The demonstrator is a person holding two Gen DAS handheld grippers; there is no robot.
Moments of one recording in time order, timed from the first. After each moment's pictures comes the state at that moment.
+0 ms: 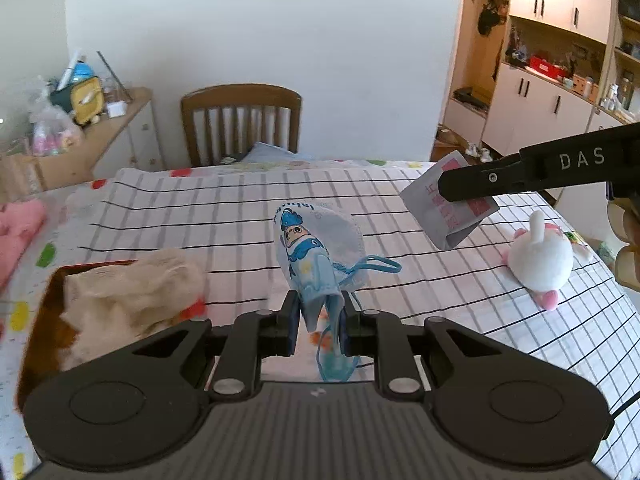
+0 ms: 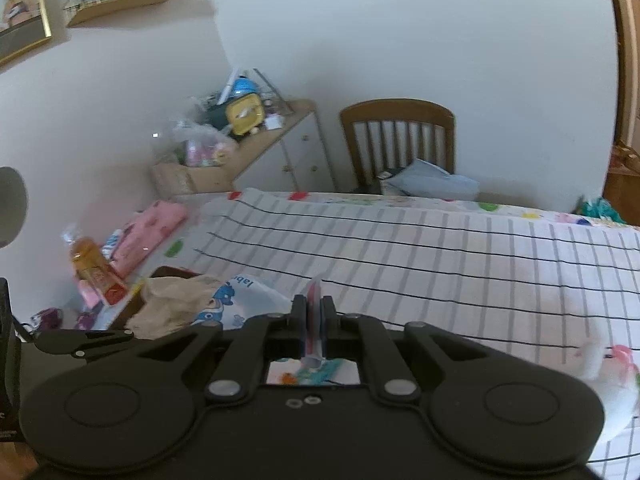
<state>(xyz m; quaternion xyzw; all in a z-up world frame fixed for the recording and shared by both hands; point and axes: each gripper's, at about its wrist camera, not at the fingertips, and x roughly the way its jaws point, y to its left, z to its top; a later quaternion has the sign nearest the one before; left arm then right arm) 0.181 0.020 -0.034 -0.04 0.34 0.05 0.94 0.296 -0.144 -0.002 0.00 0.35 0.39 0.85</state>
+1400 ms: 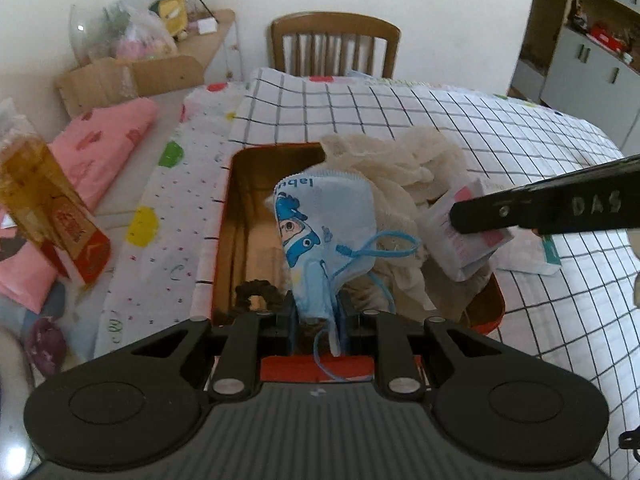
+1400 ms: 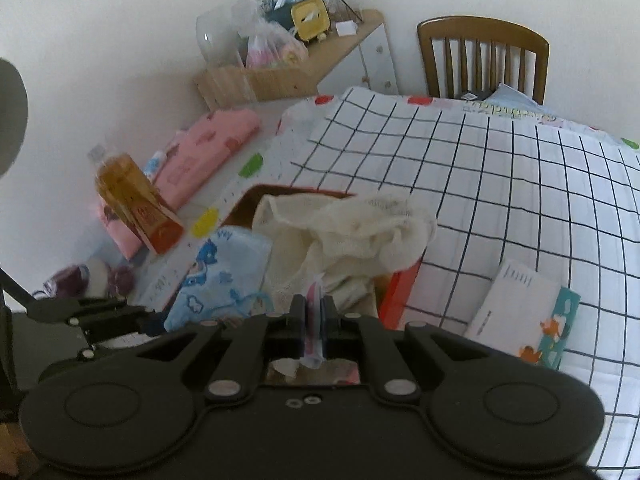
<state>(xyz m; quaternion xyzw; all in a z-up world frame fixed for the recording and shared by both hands) 0.121 0.197 -0.088 -0.05 0.43 0.10 0.89 0.227 0.054 -0.073 -0.04 0.45 0.42 0.79</state>
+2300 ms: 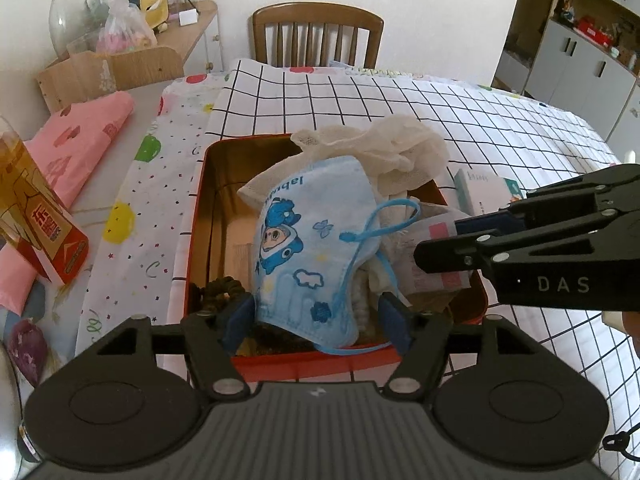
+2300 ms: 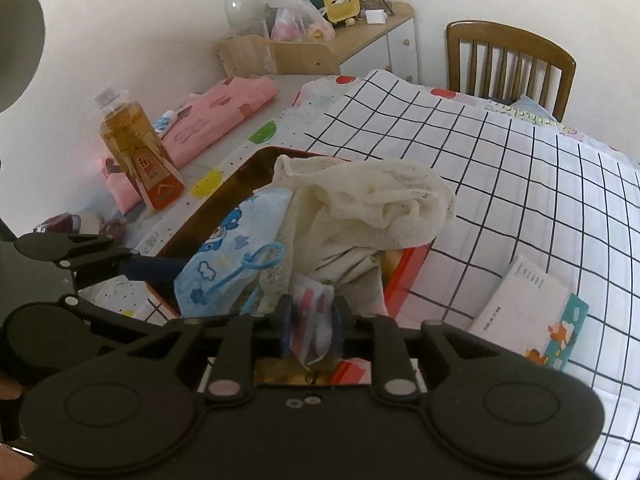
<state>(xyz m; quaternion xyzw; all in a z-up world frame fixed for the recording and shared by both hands) 0.126 0.195 -0.088 -0.06 0.44 0.08 0.89 0.218 0.060 -0.089 -0.10 0.43 0.44 0.78</state>
